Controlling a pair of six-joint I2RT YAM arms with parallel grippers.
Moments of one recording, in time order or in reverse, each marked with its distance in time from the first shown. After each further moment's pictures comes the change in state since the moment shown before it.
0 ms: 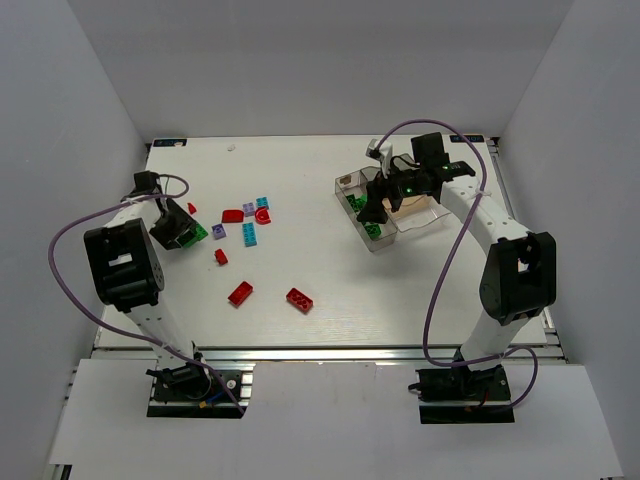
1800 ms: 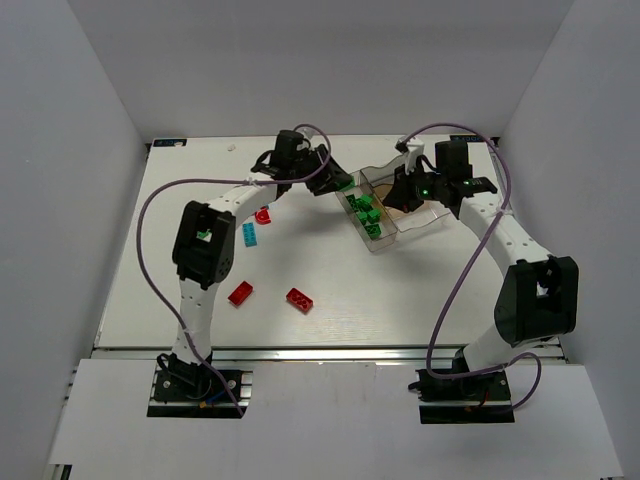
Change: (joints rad) left arm -0.713 0.285 0.466 0.439 0.497 -0.370; right arm -0.073 -0.165 -0.177 0.175 0.215 0.292
